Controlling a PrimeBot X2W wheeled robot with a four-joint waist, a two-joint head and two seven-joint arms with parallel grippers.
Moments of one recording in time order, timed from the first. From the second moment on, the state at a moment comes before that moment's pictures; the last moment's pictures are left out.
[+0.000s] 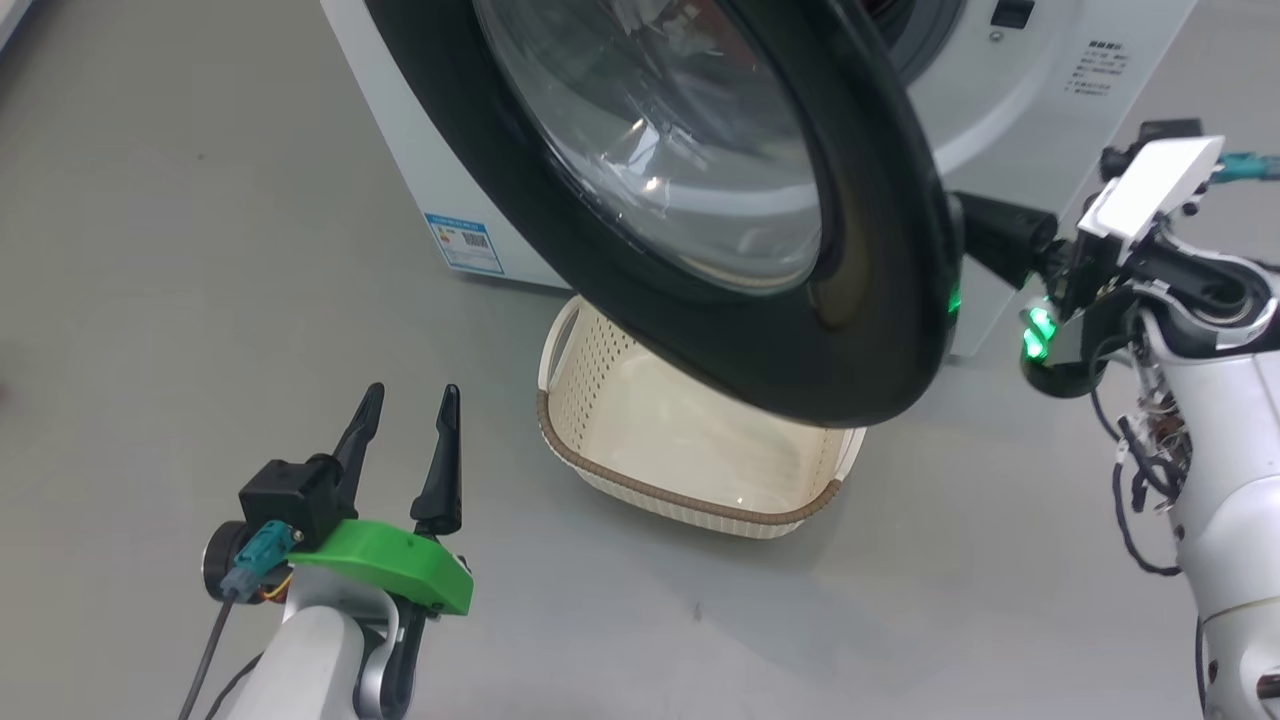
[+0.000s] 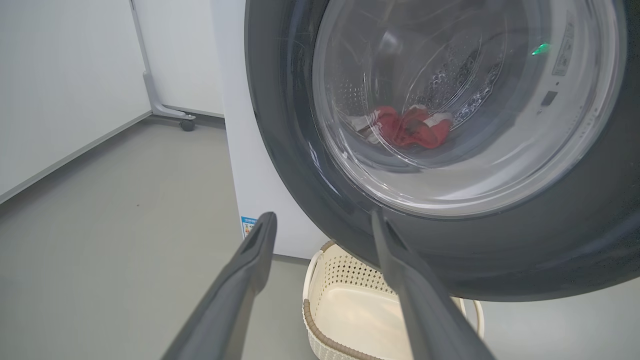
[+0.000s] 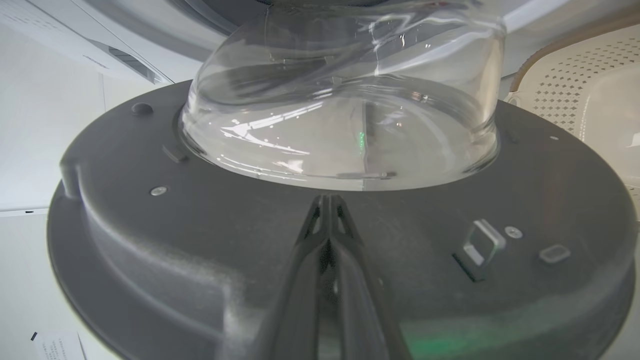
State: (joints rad) left arm -0.27 0.03 -0.29 0.37 -0.48 -0.06 -0.25; right arm -0.75 -0.21 0.13 0.60 1.66 0.06 0.87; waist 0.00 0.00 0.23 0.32
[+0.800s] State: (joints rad) left arm -0.20 0.03 -0.33 0.41 -0.41 -0.07 -0.25; right arm -0.58 -0.11 0.20 0.59 1.68 0.09 0.91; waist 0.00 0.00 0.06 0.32
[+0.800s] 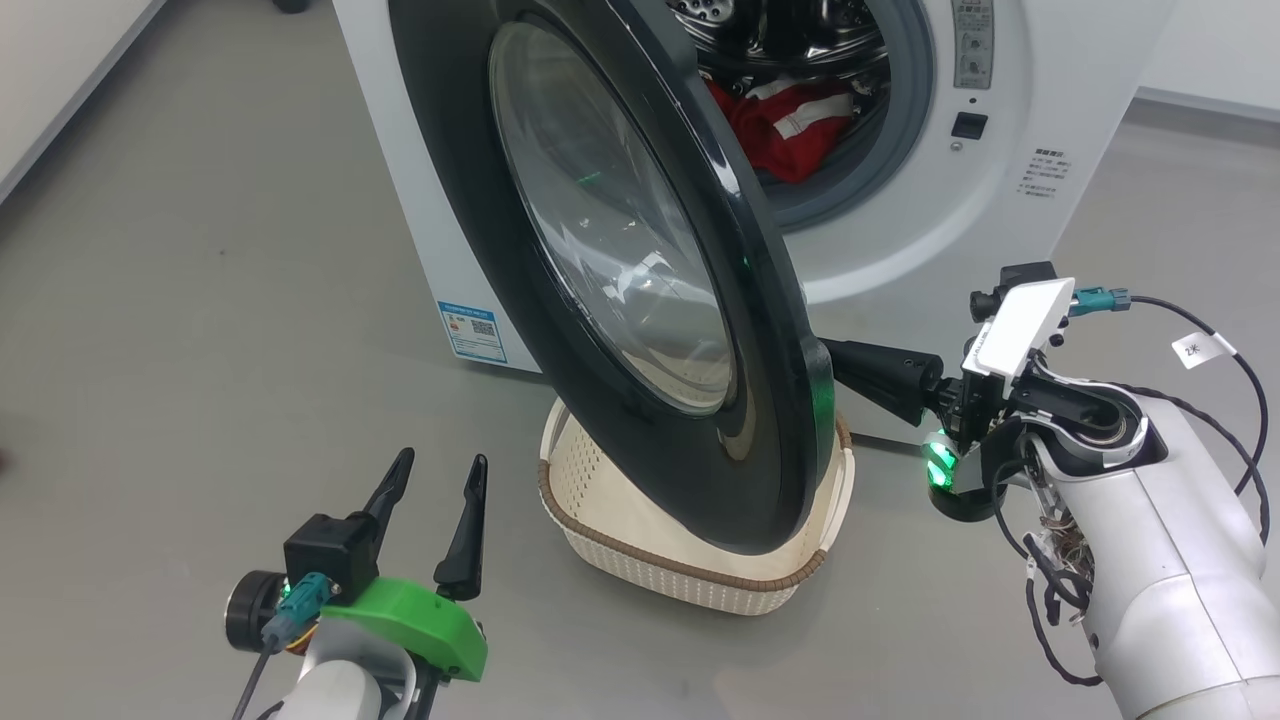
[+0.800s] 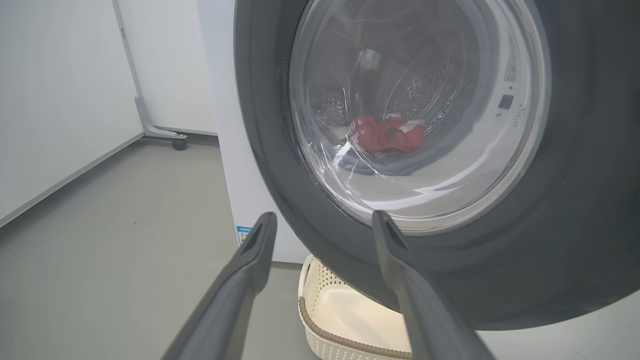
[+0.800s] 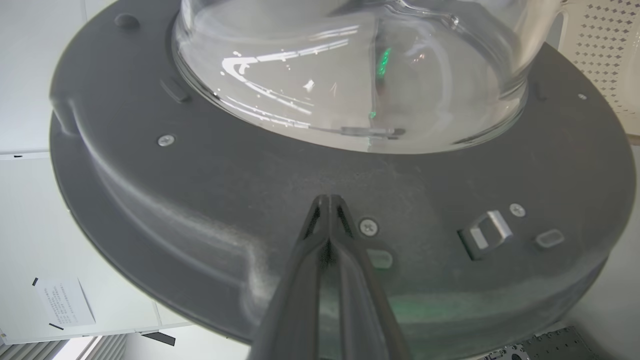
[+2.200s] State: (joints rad) left arm -0.19 0.03 -0.36 0.40 -0.41 -0.09 -0.25; right arm -0.49 -0.07 0.34 0.52 1.72 0.10 0.91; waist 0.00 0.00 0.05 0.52
